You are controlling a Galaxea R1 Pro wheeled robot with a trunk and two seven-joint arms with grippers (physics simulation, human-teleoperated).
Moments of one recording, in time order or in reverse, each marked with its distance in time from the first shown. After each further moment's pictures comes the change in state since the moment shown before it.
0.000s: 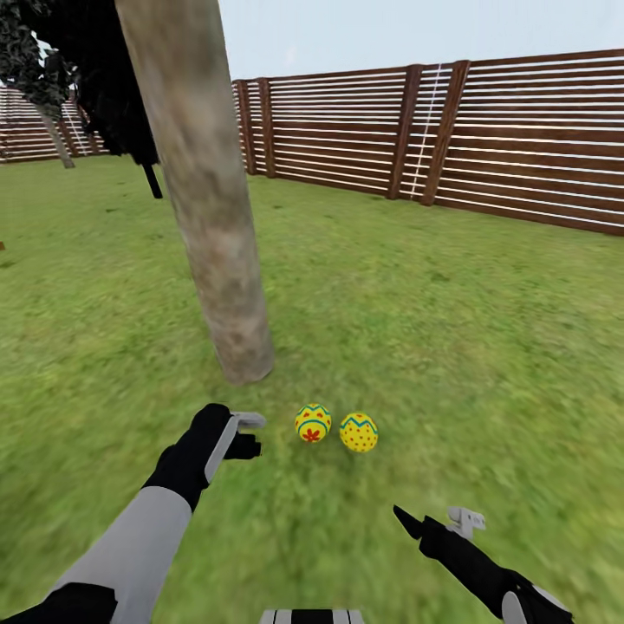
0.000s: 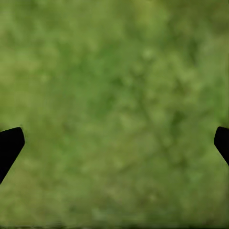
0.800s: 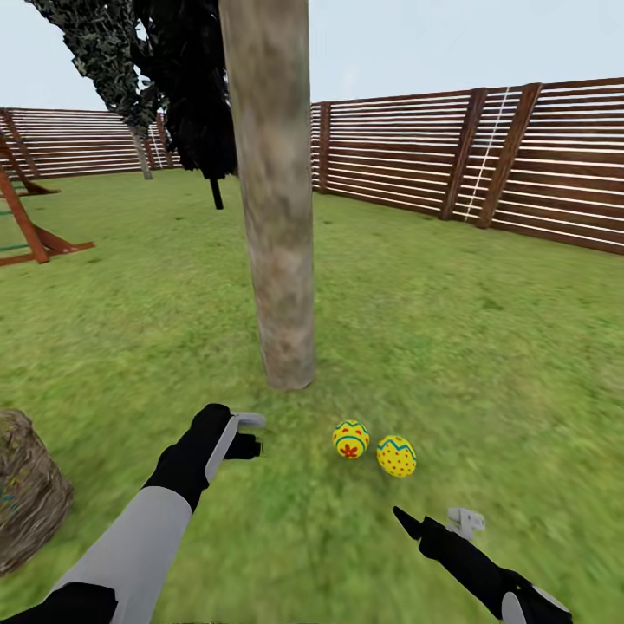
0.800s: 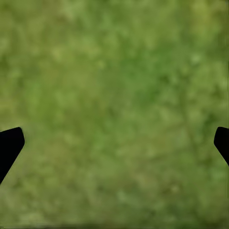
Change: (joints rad) left arm 0.000 -0.001 -0.001 0.000 -0.002 0.000 0.005; right arm 0.000 0.000 0.001 0.003 0.000 0.000 0.000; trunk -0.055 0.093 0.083
